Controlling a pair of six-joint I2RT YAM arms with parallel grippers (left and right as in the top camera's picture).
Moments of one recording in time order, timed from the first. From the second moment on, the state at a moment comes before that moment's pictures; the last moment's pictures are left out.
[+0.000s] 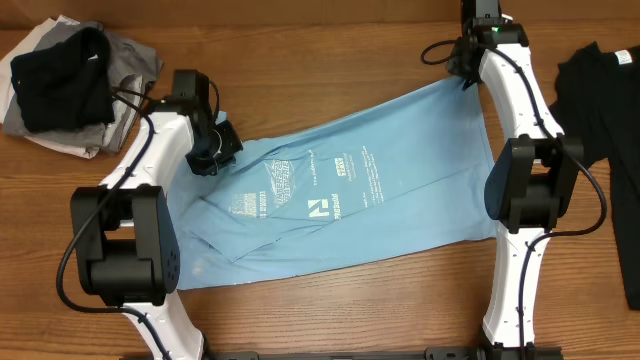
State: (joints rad) left arm -0.01 1.97 1.41 -0.83 0.18 -0.49; right arm 0.02 2.45 2.26 -0.93 0.31 0.43
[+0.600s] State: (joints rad) left arm -0.01 1.92 1.54 -1.13 0.14 -0.43; right arm 0.01 2.45 2.27 -1.17 0.33 0.61
